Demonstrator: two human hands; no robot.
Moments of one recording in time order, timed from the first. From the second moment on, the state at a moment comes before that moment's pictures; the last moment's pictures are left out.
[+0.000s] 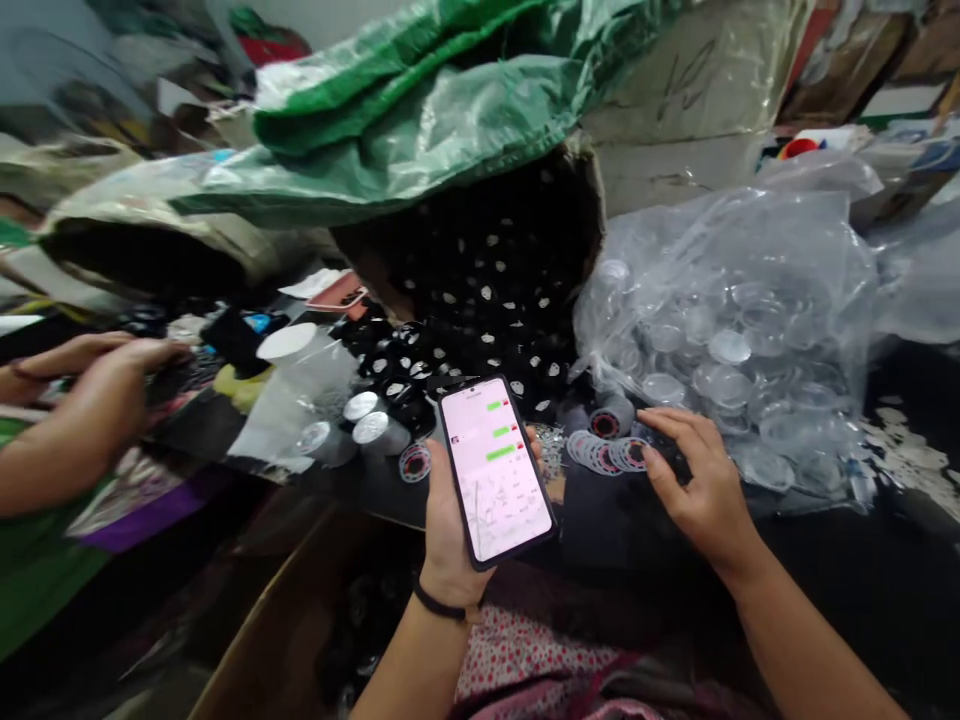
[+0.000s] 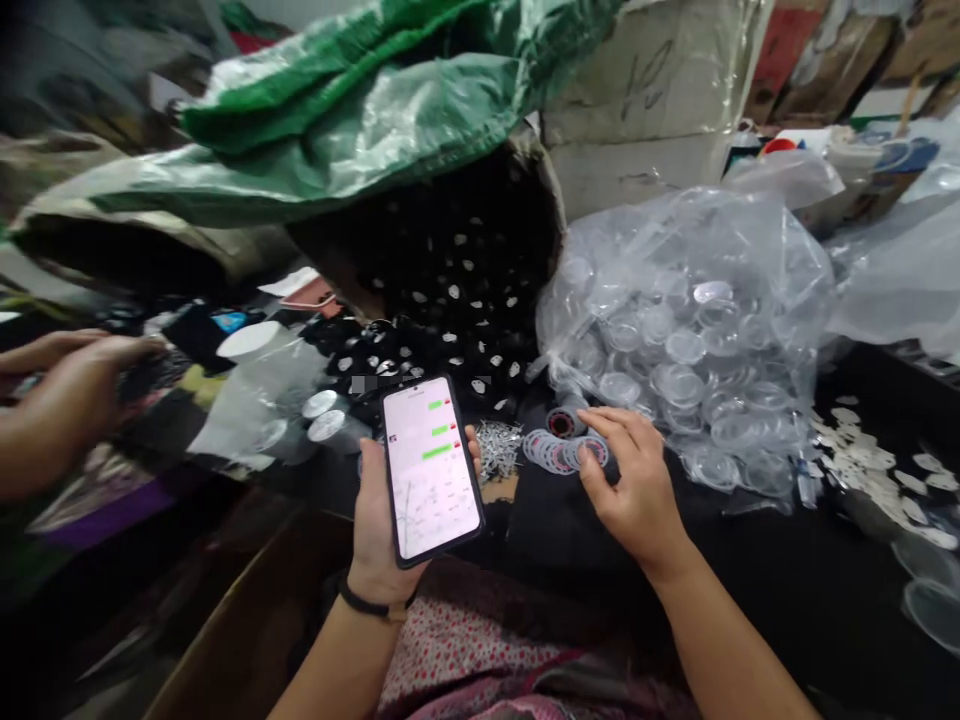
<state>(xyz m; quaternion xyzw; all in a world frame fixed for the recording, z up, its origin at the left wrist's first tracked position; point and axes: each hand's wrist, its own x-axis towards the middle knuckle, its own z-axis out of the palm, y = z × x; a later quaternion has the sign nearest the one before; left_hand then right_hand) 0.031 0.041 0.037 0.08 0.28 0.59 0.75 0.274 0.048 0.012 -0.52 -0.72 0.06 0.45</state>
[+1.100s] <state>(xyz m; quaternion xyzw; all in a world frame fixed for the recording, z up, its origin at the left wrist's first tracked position) -0.186 0.137 0.060 0.16 0.56 0.58 0.57 0.287 -0.001 0.034 -0.53 -0.71 0.00 0.45</state>
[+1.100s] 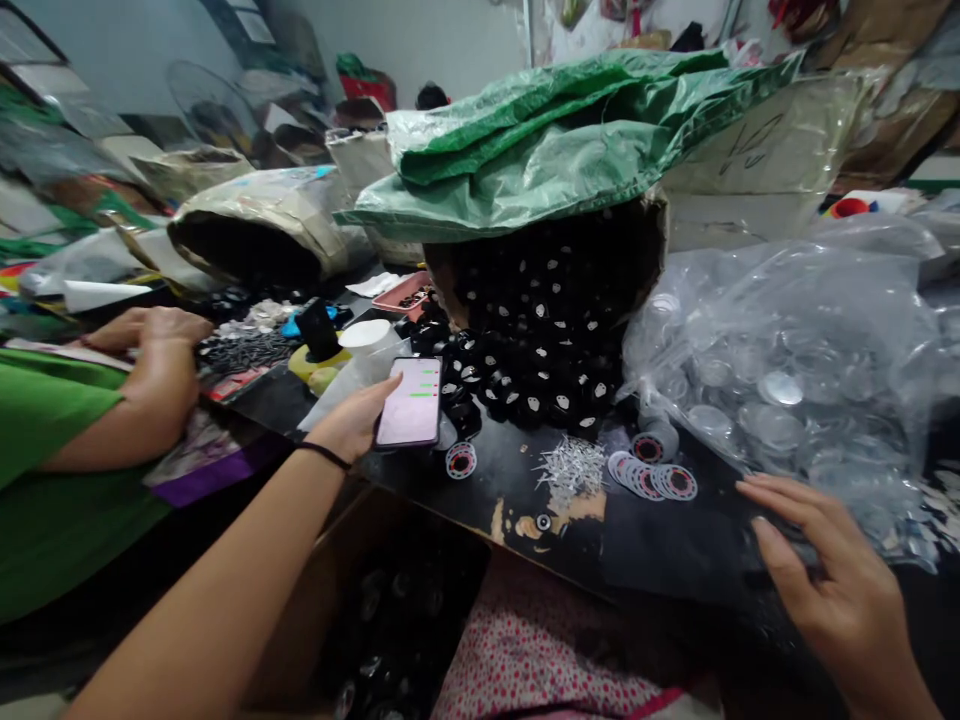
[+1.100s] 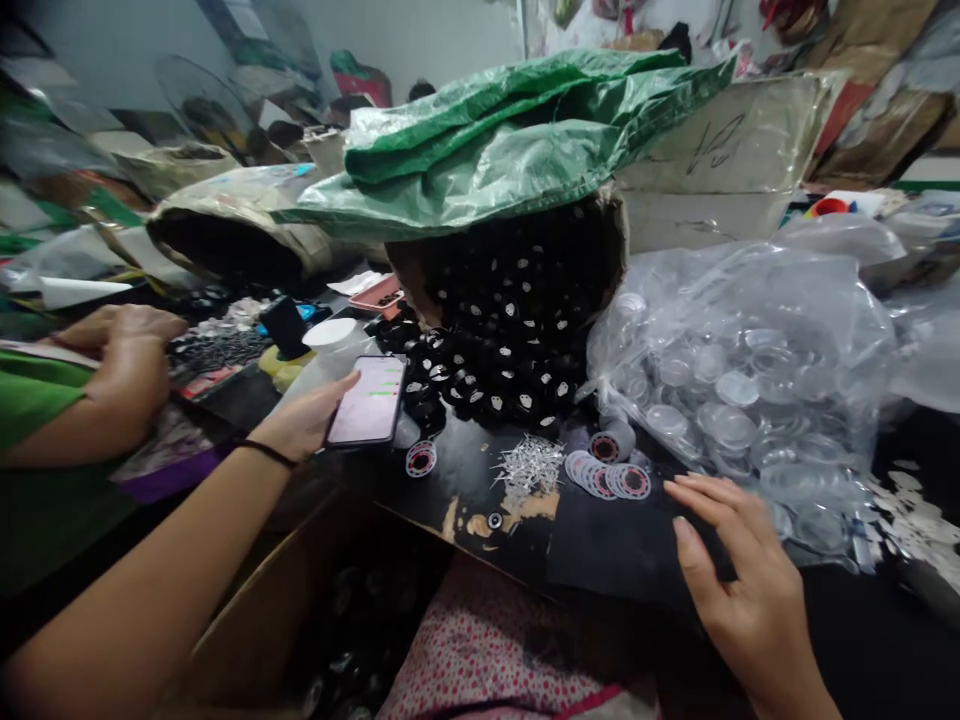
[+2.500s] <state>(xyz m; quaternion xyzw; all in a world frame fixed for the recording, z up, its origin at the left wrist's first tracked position) 0.027 0.009 -0.017 0.39 0.52 0.41 0.65 0.243 0.036 0.031 -0.58 -0.71 0.31 0.26</state>
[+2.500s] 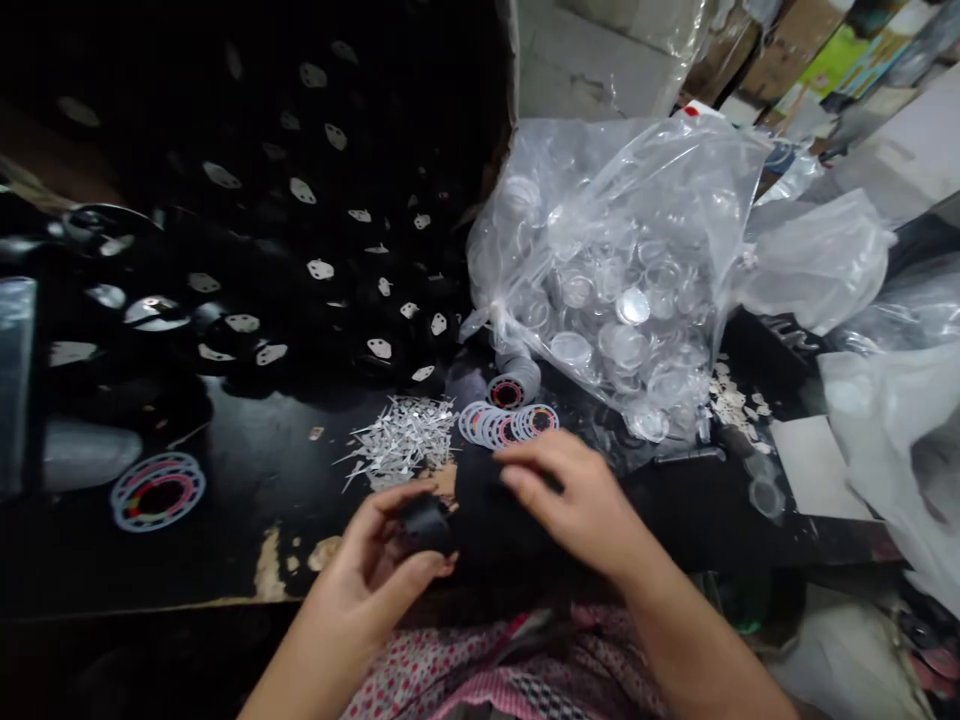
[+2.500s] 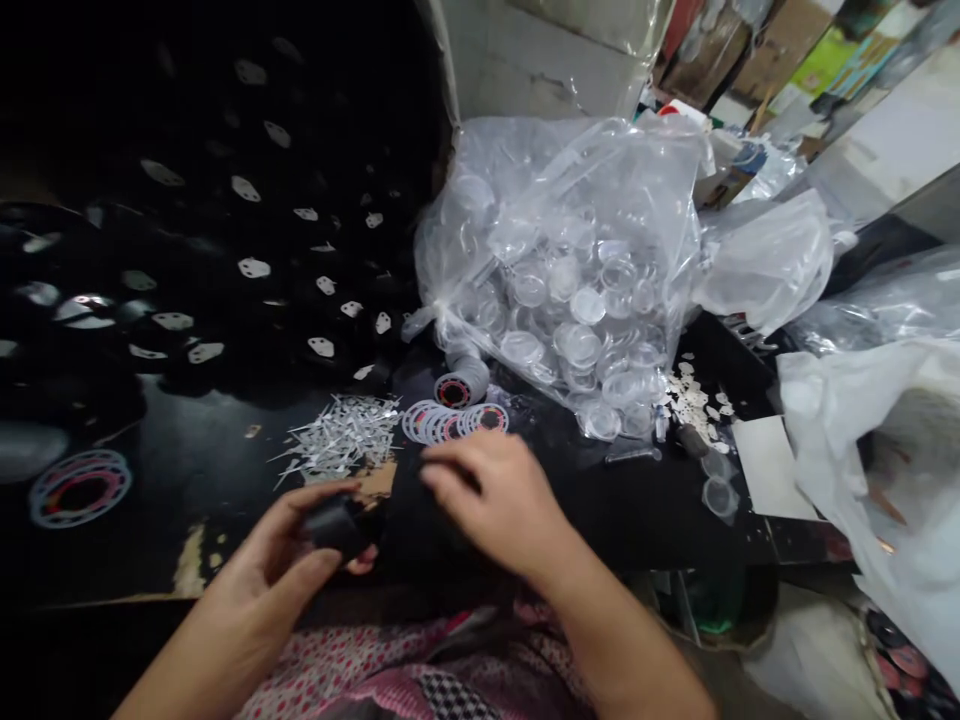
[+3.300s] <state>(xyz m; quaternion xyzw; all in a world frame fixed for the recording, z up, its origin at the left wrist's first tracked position) 0.047 0.019 0.006 0.08 0.49 0.44 0.75 0.273 0.069 -0.001 -0.65 -0.55 0.38 0.35</state>
